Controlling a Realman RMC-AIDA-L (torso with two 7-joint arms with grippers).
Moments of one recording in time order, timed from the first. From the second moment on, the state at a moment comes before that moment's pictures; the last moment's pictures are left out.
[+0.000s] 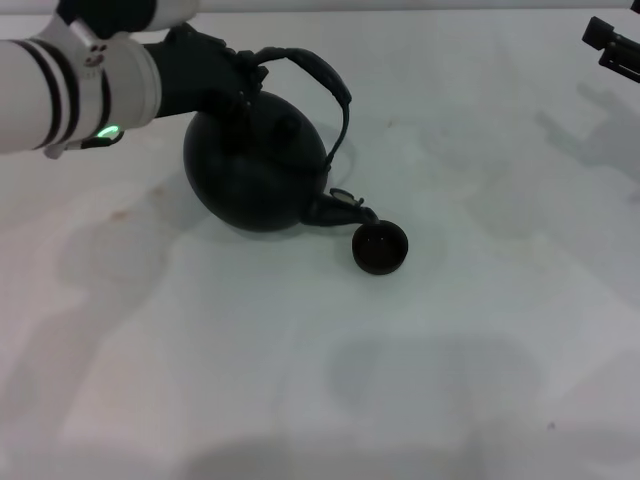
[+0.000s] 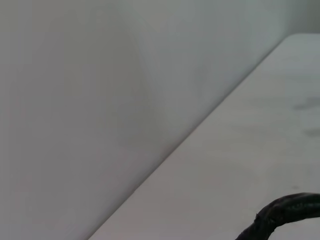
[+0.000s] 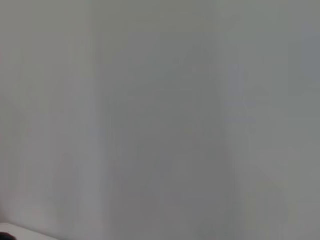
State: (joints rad) left arm -0.29 -2.07 1.70 1.51 2.42 0.79 -2.31; right arm 0.35 2.00 -0.74 -0.56 1.70 1.34 -2.01
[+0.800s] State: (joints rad) left arm -0.36 -2.08 1.76 1.55 2.58 0.86 -2.38; right arm 0.35 2.00 -0.74 -0.55 1.70 1.32 -2.01
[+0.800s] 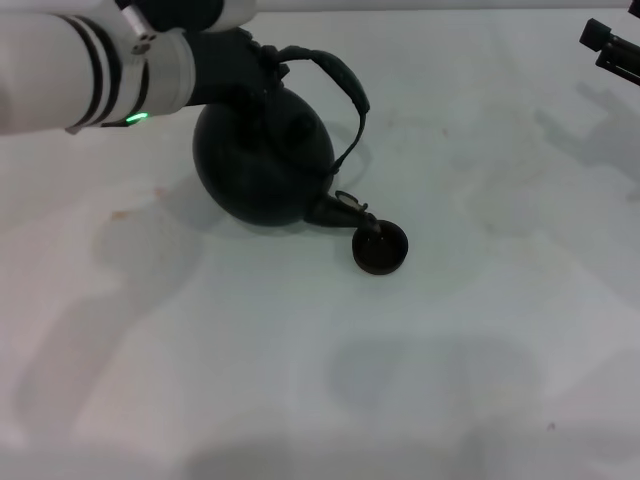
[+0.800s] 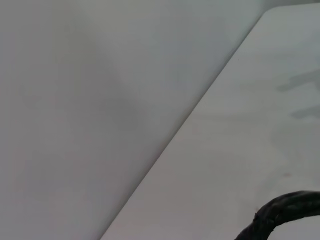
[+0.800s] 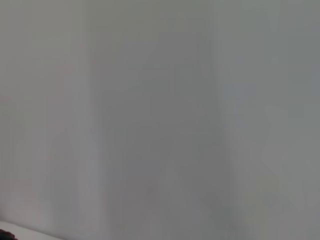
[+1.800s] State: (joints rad) left arm -0.45 -2.08 1.81 1.57 2.71 0.93 -2.43; right arm 0.36 2.00 -0.74 -0.54 1.70 1.31 -2.01
